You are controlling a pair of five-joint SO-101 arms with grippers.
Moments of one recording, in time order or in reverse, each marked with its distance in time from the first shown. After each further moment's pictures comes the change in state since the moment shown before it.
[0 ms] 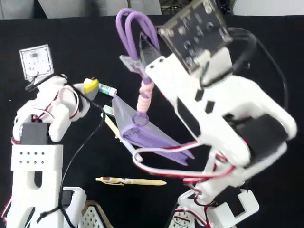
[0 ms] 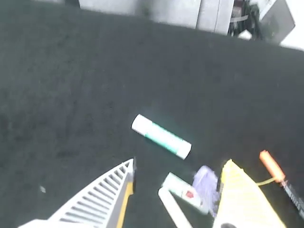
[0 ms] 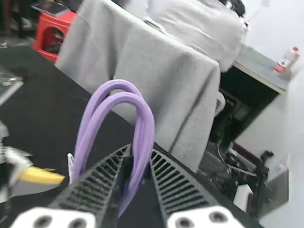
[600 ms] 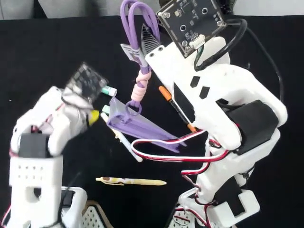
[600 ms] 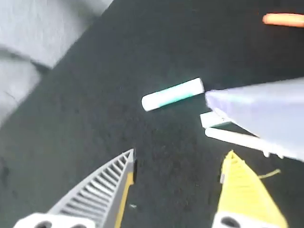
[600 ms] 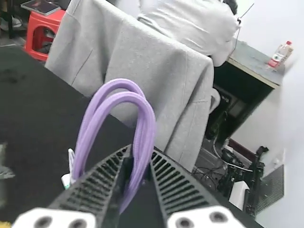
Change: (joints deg) left arm 2.6 -7.2 0.6 8.5 -50.8; right arm 2.0 0.0 4.6 -4.5 0.0
